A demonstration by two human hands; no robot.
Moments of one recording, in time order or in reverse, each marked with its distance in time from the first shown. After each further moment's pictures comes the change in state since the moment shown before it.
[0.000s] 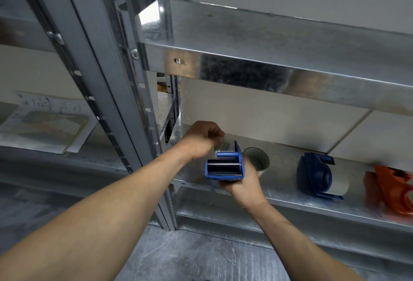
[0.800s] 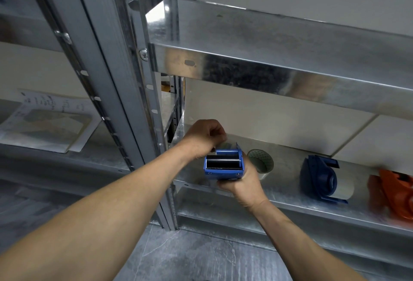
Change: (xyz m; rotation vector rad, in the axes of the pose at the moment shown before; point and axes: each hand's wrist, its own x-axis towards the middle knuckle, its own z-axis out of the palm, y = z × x) left_hand -0.001 0.003 -0.010 -0.043 0.030 -0.013; right_hand 0.006 -0.006 0.007 0.170 -0.084 -0.020
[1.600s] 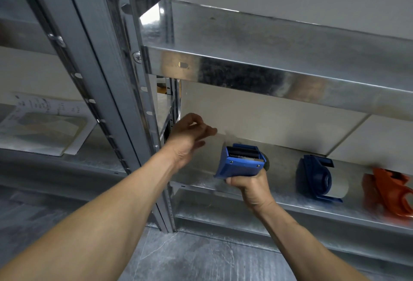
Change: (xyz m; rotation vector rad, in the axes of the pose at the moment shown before) left_hand -0.013 -0.014 -0.006 -0.740 0.068 -0.034; right_hand -0.001 0.017 -0.021 0.207 0.154 0.101
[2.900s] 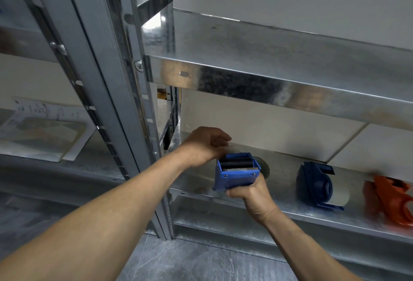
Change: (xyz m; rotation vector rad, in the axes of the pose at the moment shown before) left_hand 0.011 0.011 0.020 0.732 -0.213 0.021; right_hand -0.006 -0.021 0.001 -0.083 -0.161 -0.052
